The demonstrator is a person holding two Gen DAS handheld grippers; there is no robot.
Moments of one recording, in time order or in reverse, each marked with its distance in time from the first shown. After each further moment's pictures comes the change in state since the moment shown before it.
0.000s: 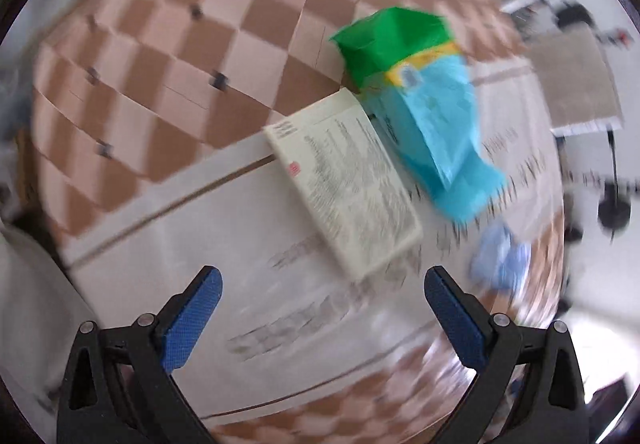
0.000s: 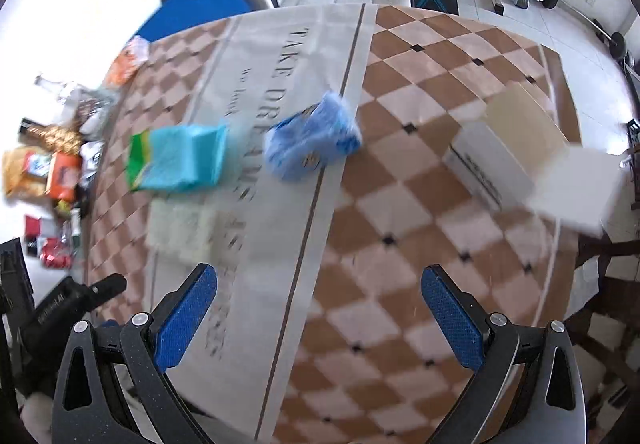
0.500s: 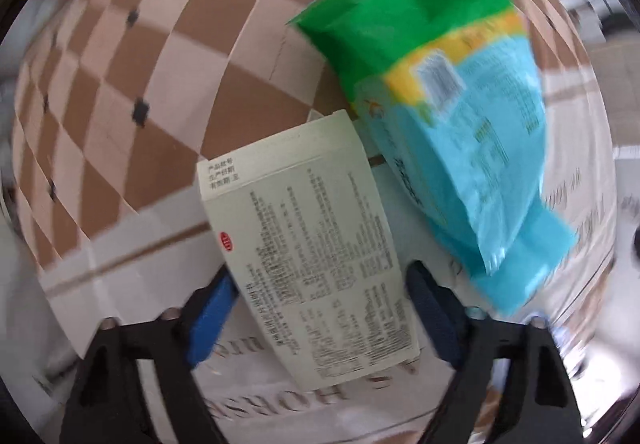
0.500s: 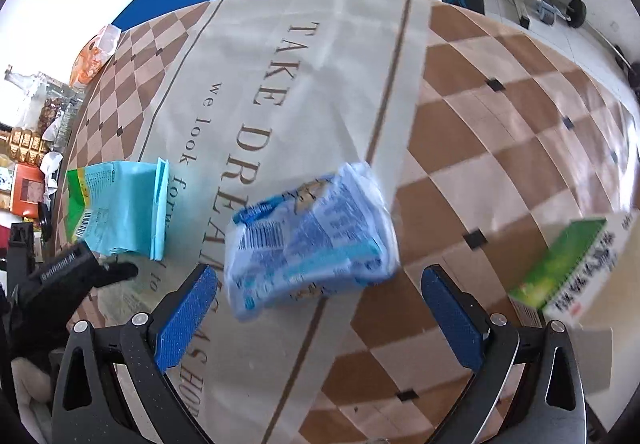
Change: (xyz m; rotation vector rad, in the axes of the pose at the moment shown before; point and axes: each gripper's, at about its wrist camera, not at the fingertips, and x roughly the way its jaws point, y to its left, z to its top) left arm 0.045 -0.025 0.023 0.033 -0.039 0.162; right arm 0.104 0.022 0.076 -0.120 0.004 -0.023
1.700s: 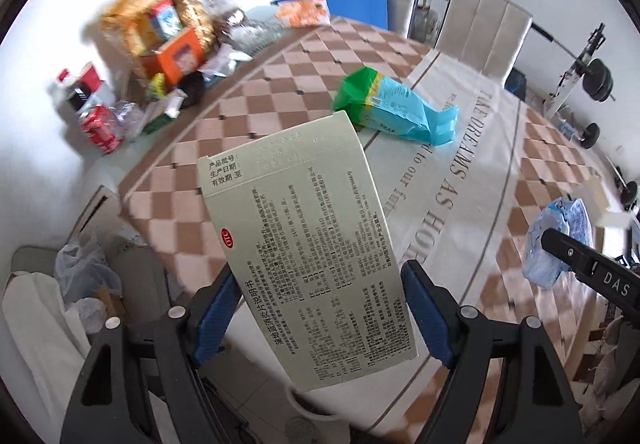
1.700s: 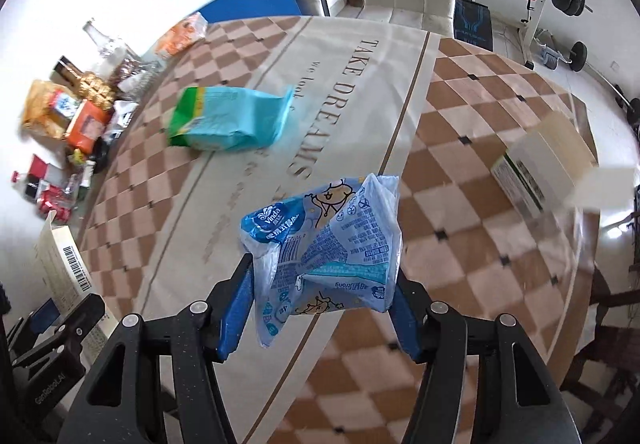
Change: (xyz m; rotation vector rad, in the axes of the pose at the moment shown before) left arm -0.168 0.120 -0.165 0.533 -0.482 0.005; right arm -0.138 0.062 -0.195 -0.075 -0.187 0.048
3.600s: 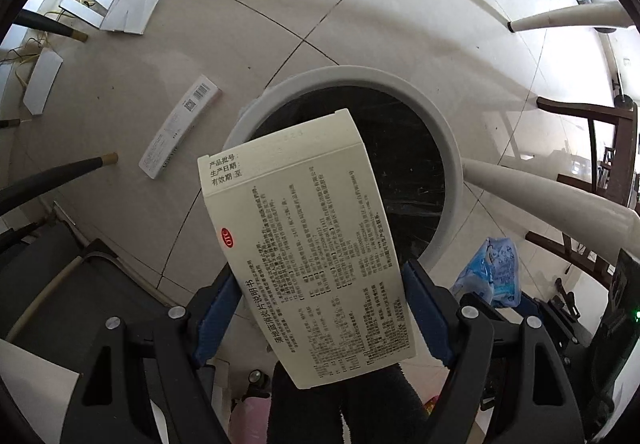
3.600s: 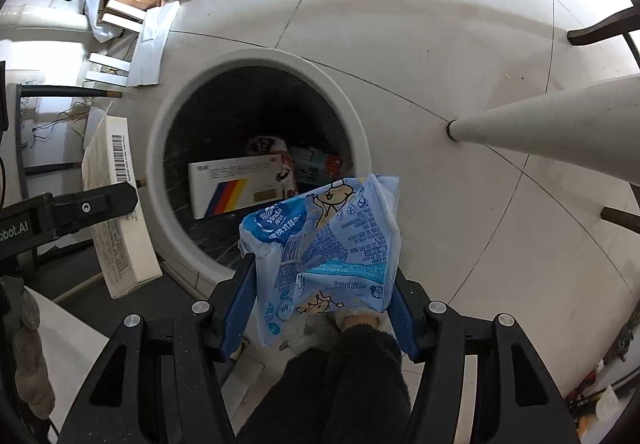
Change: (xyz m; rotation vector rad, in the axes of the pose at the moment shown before) left arm 0.395 0.039 -0.381 0.008 0.752 -0.241; right arm 0.397 -0.062 -0.508 0.035 0.562 -0.057
